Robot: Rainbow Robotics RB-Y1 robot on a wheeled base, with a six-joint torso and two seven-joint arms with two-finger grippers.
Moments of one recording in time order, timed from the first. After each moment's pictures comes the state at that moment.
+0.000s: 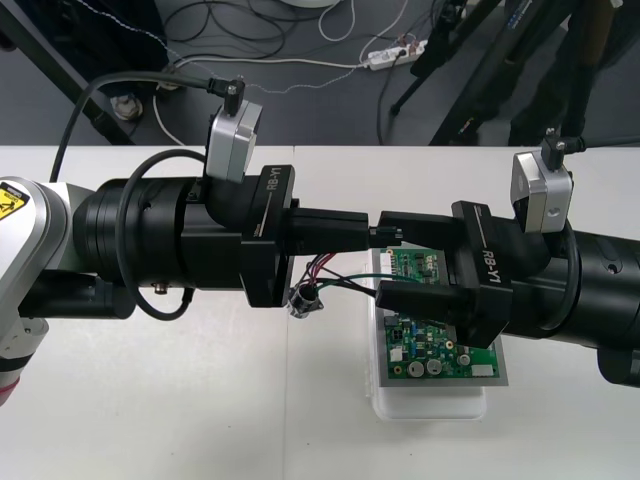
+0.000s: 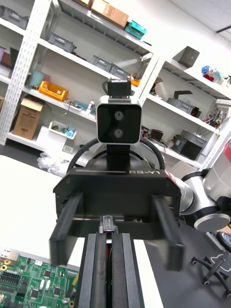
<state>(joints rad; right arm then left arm) 0.00 -0.43 -0.01 -2.19 1.18 -1.18 -0.64 -0.31 0.55 -0.26 -2.05 -1.10 -1.04 0.65</state>
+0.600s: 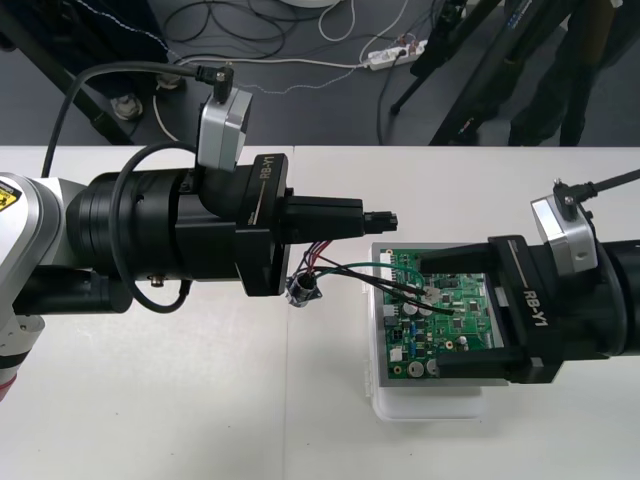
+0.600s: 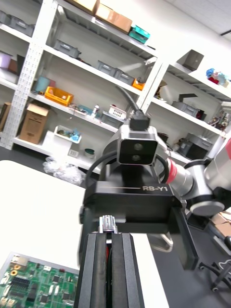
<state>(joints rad) 0.00 -0.63 -0.09 -2.19 1.18 -1.37 -0.64 -0.31 0.55 -0.24 -2.04 -1.09 -1.02 0.64</state>
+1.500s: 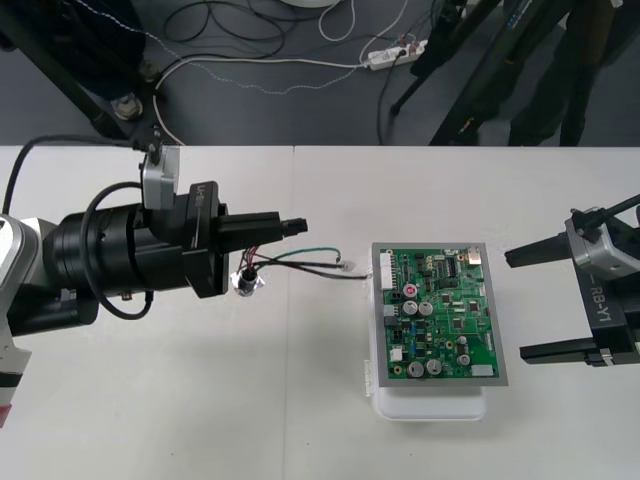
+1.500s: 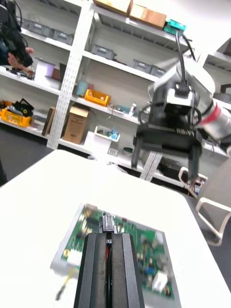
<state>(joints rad) -0.04 -0.83 -0.26 -2.20 1.41 -1.56 -0.63 -0.19 0.45 -0.05 -1.77 -1.09 -1.24 0.29</state>
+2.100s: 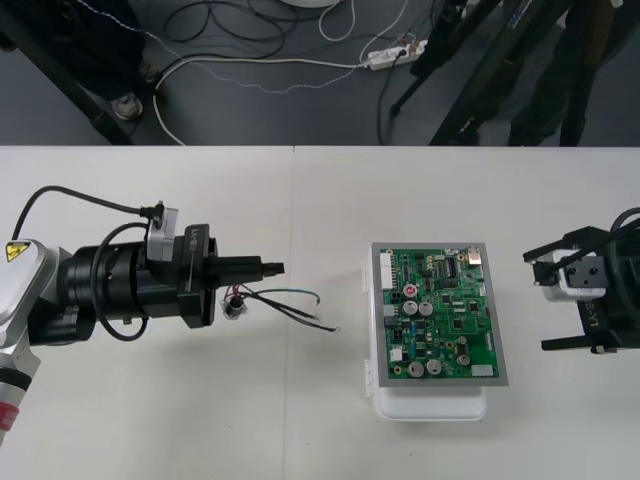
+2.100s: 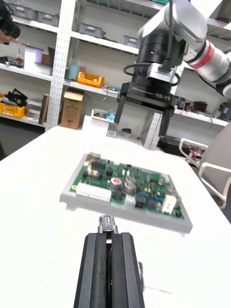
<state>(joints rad) -0.07 -0.91 -0.14 -2.20 1.77 -1.56 -0.44 -0.22 0.45 -0.05 -1.44 -1.09 -1.42 -0.05</state>
